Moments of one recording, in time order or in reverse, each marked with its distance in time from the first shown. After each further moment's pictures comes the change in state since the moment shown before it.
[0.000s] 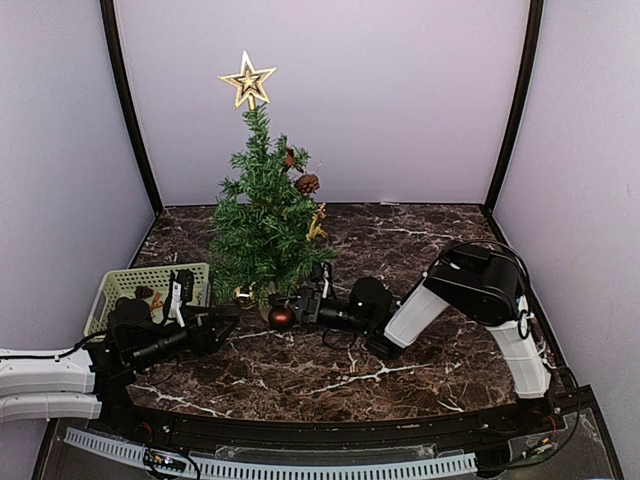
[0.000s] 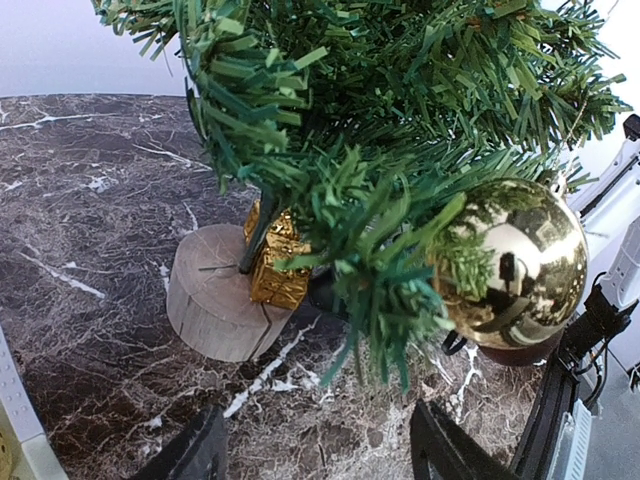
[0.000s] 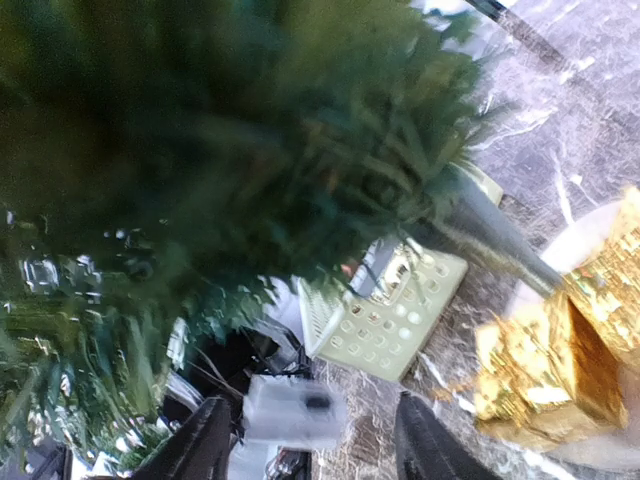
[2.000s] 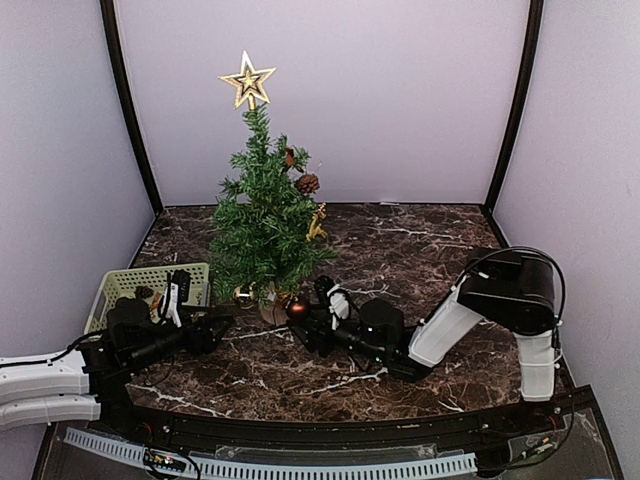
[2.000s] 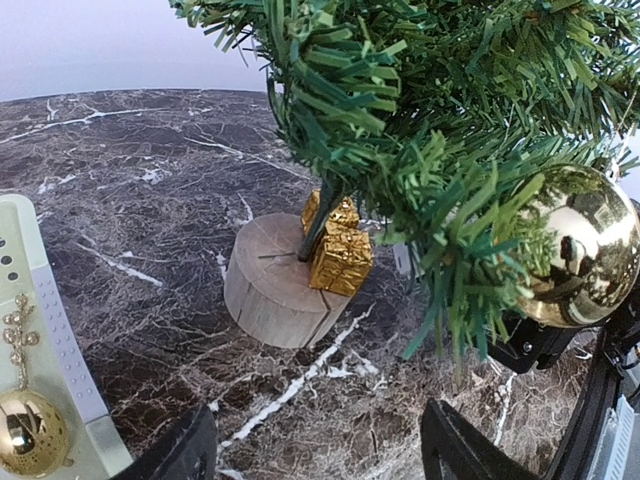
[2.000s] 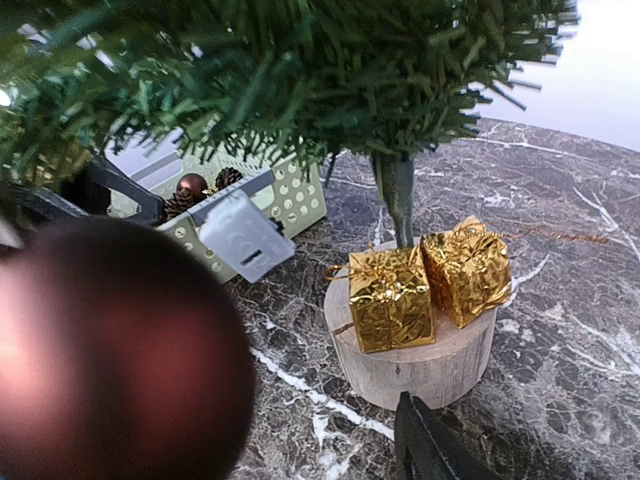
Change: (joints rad) left arm 0.000 -0.093 0.023 -0.183 -0.101 0.053; right arm 0.124 -0.216 -0.273 -0.191 0.463 -0.855
